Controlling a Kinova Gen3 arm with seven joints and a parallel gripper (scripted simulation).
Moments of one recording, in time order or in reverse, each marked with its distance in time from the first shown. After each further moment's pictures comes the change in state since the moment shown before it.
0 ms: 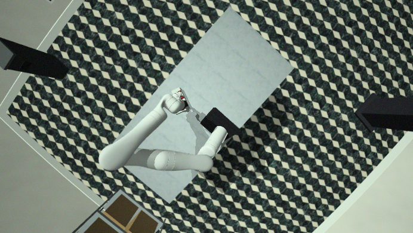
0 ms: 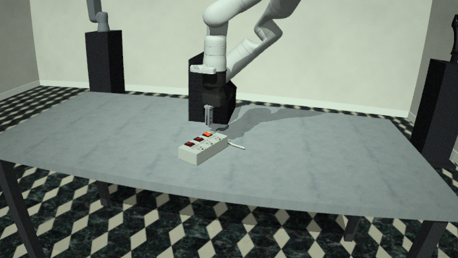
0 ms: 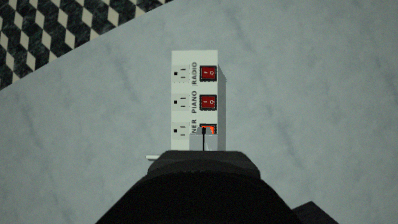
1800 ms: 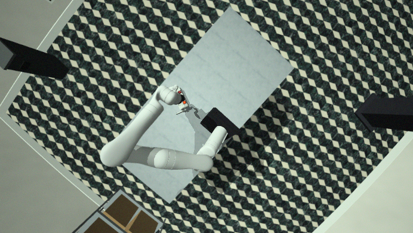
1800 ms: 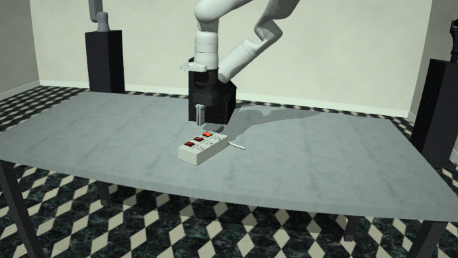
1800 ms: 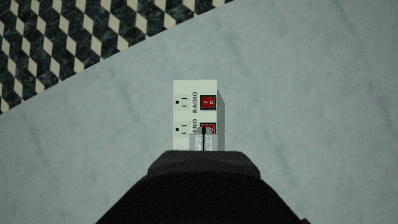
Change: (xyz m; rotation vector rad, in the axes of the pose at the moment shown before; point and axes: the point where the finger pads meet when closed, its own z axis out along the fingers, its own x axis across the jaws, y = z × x) arm 0.000 -0.045 -0.014 0.000 0.000 0.000
